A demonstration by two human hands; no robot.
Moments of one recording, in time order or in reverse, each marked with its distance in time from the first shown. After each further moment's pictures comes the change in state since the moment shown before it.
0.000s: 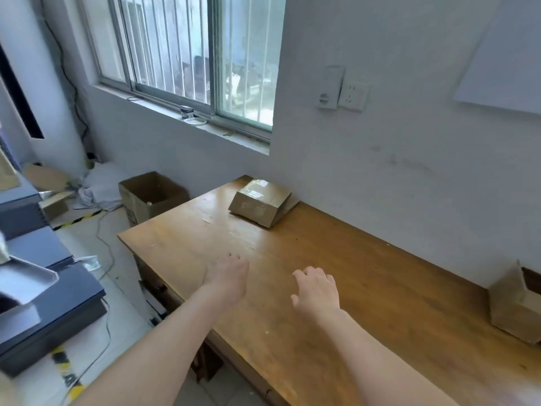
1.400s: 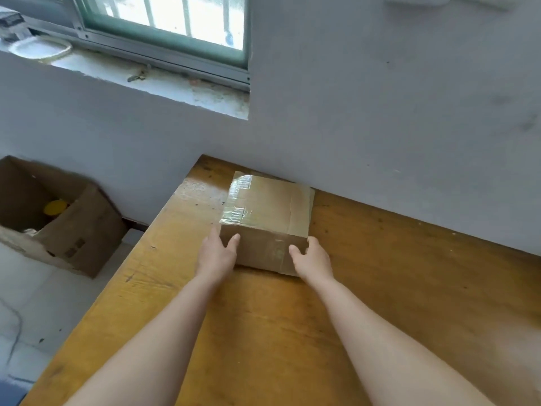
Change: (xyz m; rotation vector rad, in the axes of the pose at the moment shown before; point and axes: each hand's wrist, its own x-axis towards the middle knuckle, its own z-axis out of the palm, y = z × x) left_hand 0.445 -0.154 0.130 -0.909 -0.253 -0.237; right_hand 0.412 -0.031 0.099 0.812 -0.096 0.874
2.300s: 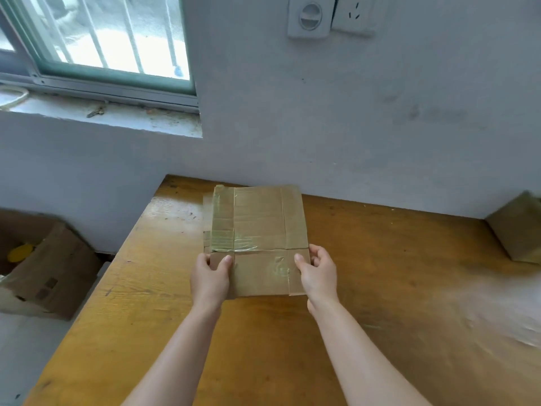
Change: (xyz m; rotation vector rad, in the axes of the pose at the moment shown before) left_hand -0.097 0.015 0.023 -0.419 0.098 0.017; right_hand -0.107 0.044 -0.053 0.797 0.270 0.070
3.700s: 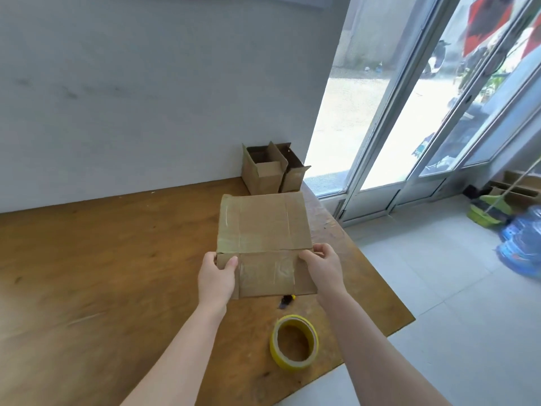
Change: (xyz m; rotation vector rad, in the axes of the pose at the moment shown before) left_hand -0.411 0.042 0.415 0.079 -0.549 0.167; right_hand -0.024 0.077 -0.593 0.085 0.460 0.036
